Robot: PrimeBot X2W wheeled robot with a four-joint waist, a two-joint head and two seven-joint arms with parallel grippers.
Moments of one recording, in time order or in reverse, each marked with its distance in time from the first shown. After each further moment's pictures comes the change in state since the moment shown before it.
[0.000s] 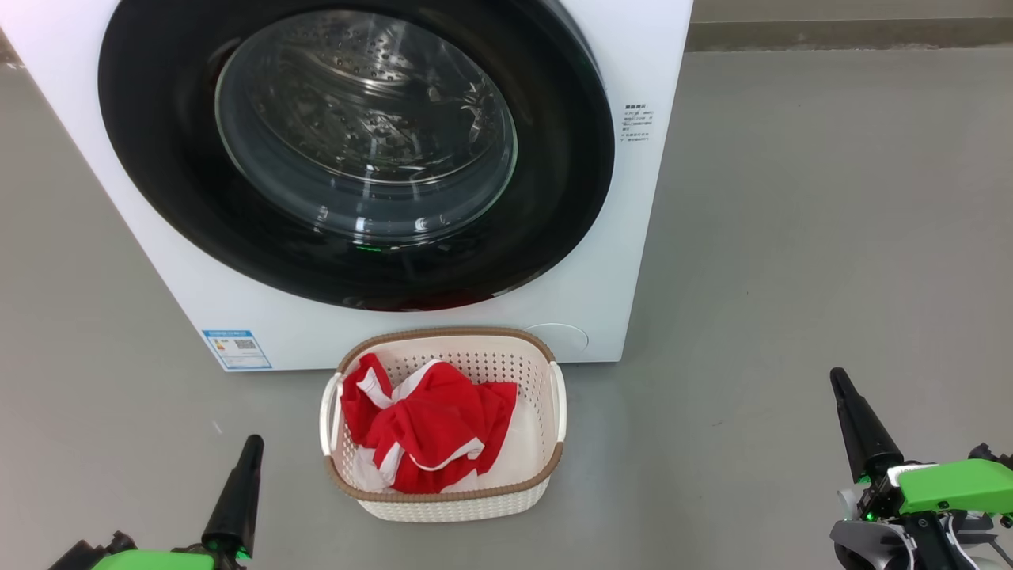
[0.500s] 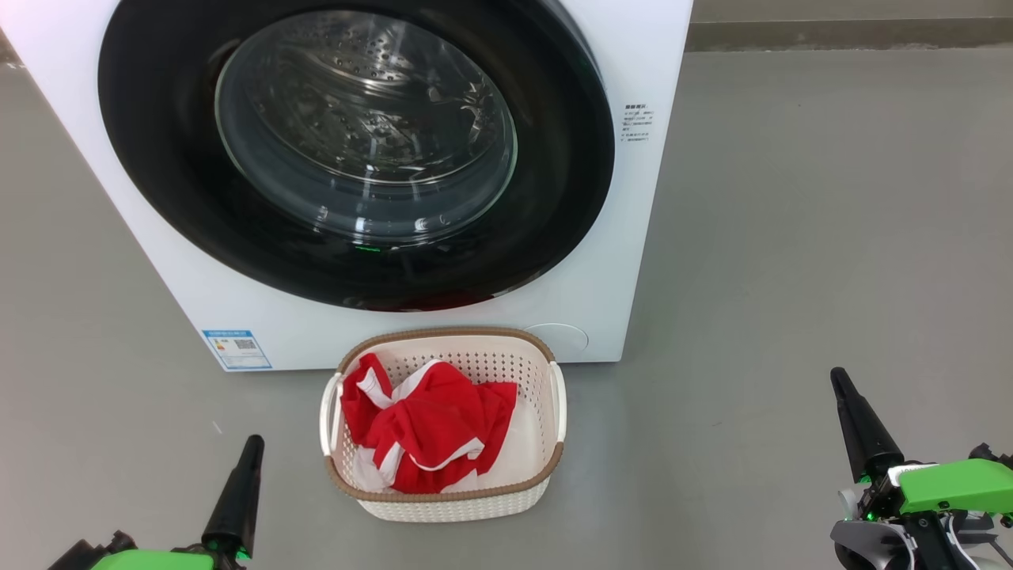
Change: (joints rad) left arm 0.000 0.000 0.002 0.000 0.000 0.000 0.003; right arm -0.001 0.000 -0.002 0.000 0.000 0.000 0.001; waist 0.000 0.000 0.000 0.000
